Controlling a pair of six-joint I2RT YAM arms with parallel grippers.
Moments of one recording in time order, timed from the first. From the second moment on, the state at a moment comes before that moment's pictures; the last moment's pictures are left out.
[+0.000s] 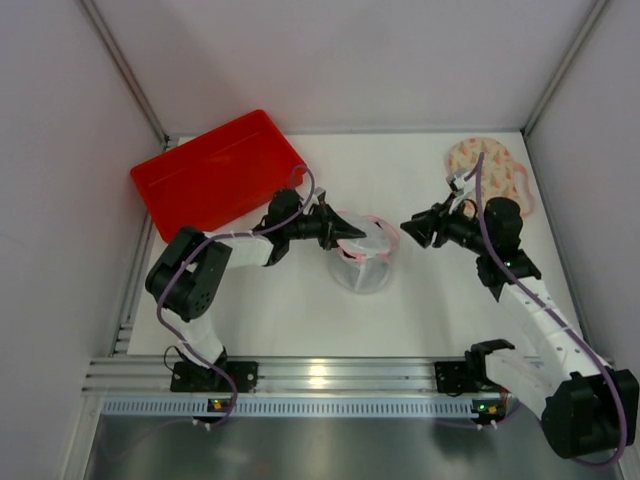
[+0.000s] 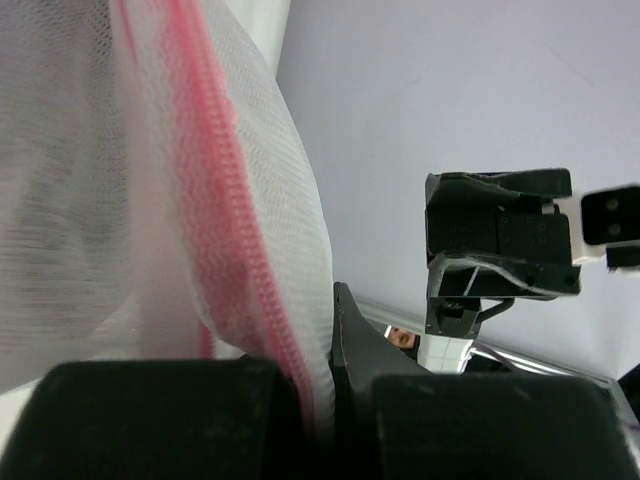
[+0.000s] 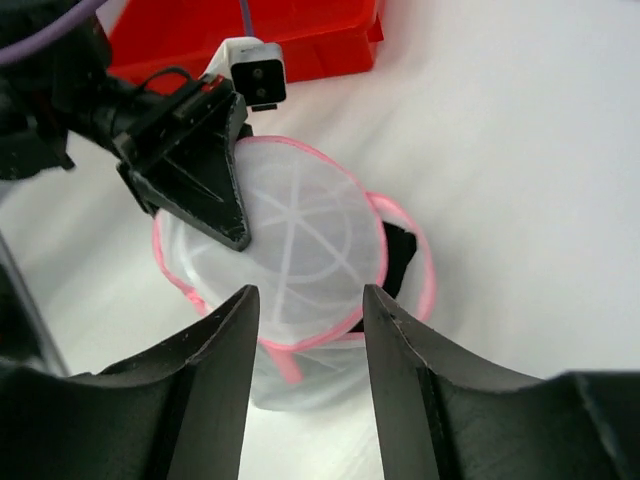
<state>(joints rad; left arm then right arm) -0.52 1.78 0.85 0.66 0.82 -1.58 0.18 0.95 0.64 0.10 -0.63 0.28</state>
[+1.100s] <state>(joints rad) -0.54 1.85 0.85 0.71 0.89 -1.65 0.54 1.02 0.62 -0.11 -0.69 -0.86</state>
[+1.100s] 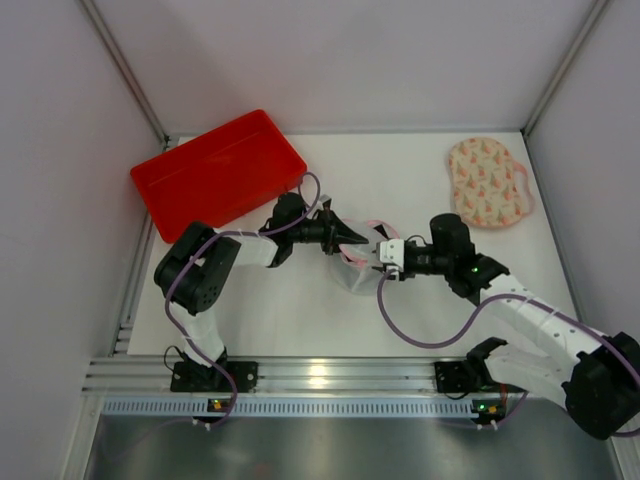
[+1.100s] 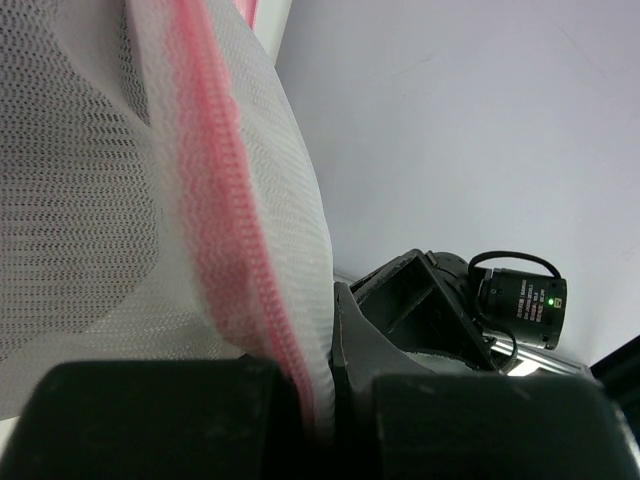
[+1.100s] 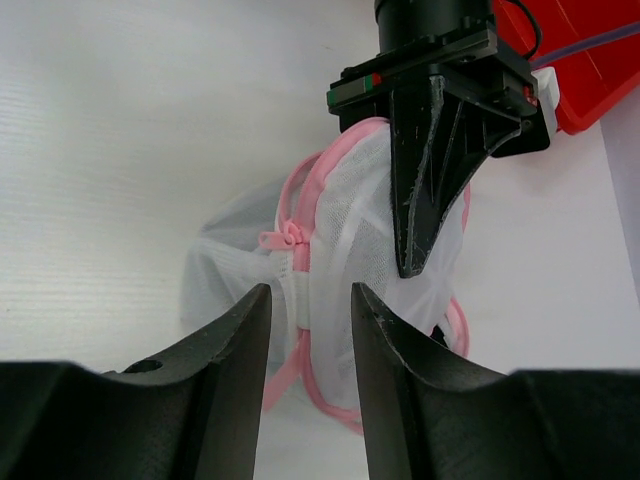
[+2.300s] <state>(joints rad) -0.28 1.80 1.25 0.21 0.89 -1.07 0.62 1.07 0.58 -0.03 -0.46 -0.65</state>
